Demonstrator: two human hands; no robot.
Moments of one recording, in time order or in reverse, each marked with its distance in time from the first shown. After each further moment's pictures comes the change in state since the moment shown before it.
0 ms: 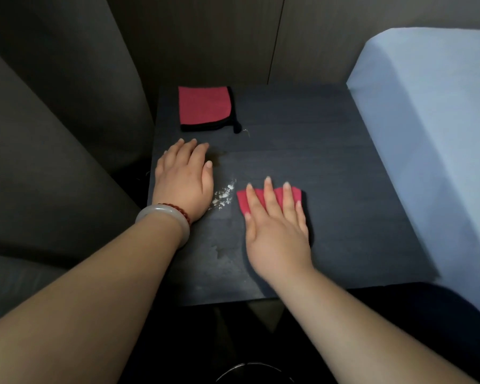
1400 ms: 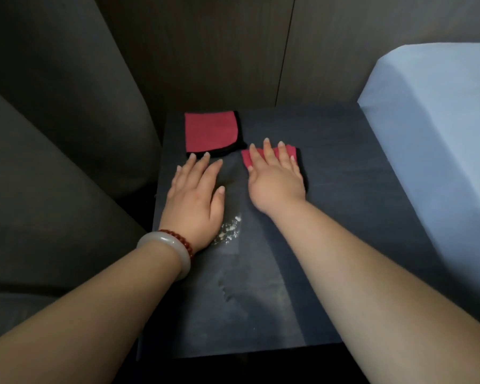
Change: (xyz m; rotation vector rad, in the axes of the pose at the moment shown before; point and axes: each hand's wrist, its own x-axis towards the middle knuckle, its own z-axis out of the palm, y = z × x) left_hand 0.018 0.002 -0.005 -0.102 -0.014 0.104; right_hand 0.159 -0.004 -0.012 0.013 -0.014 -0.025
